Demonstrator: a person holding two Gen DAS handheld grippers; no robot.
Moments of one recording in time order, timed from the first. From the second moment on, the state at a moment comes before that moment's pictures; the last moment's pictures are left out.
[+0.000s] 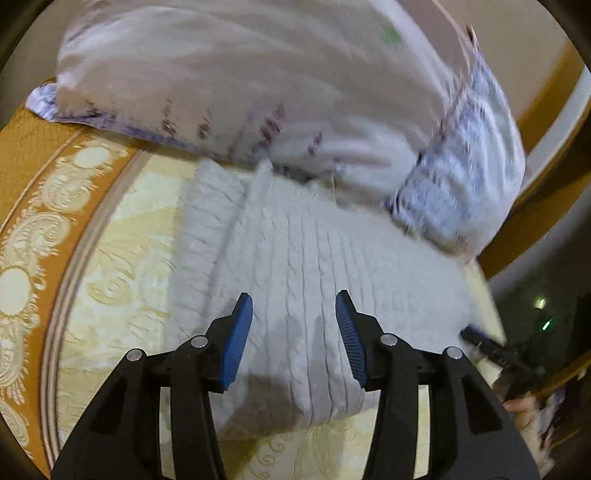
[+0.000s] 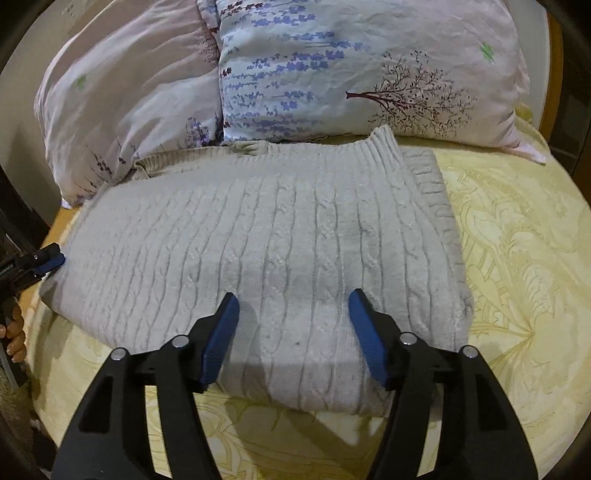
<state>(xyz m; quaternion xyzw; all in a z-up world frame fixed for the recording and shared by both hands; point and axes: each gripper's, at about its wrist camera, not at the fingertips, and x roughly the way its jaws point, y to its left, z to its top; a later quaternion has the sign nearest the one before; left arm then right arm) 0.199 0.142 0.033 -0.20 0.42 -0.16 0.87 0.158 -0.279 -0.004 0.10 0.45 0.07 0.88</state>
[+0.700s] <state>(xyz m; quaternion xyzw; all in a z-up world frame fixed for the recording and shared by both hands) 0.244 0.181 0.008 -0.28 0.47 -0.14 0.82 0.159 -0.276 -0.003 0.11 0.45 0.08 0.88</state>
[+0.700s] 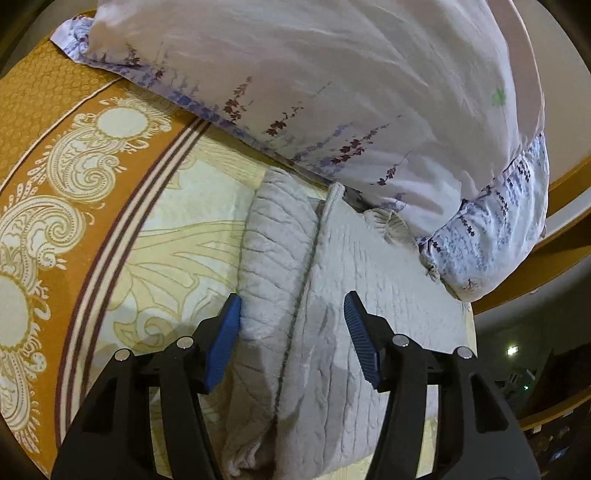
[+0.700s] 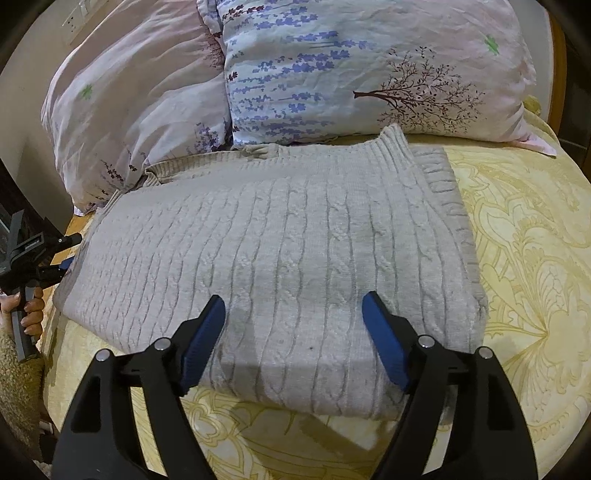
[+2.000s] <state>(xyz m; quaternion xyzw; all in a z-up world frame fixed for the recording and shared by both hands) 0.259 -0.015 0.089 -0.30 0.41 -0.34 0.79 0.143 -0.323 0.028 0.20 0.39 0.10 0.90</state>
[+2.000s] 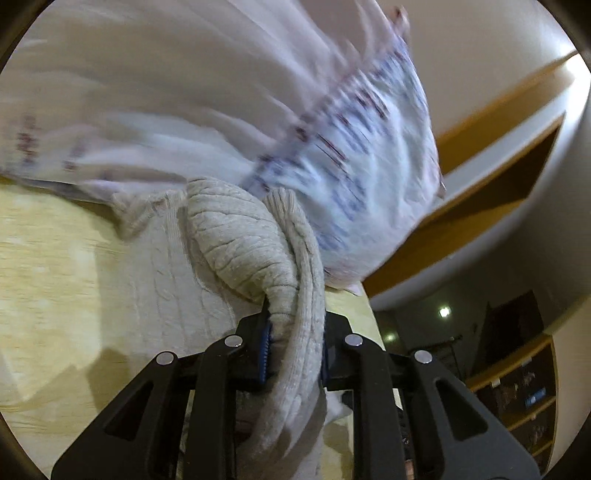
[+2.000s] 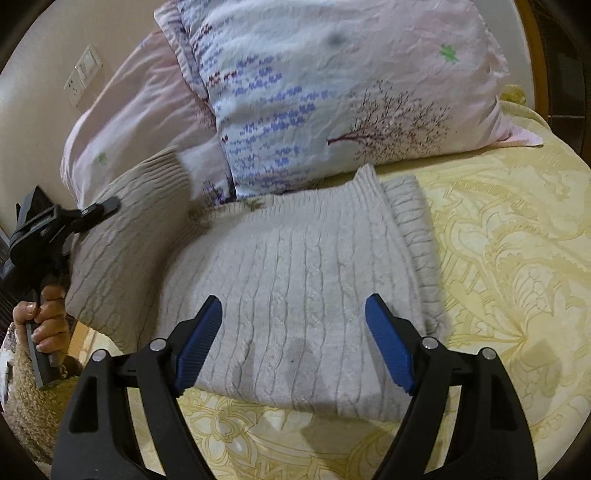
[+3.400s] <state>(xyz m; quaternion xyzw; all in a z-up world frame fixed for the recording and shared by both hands) 0.248 -0.033 0.015 -0.20 0.49 -0.26 0.81 0.232 -0.328 -0.008 0.34 0.46 0.16 0.80</state>
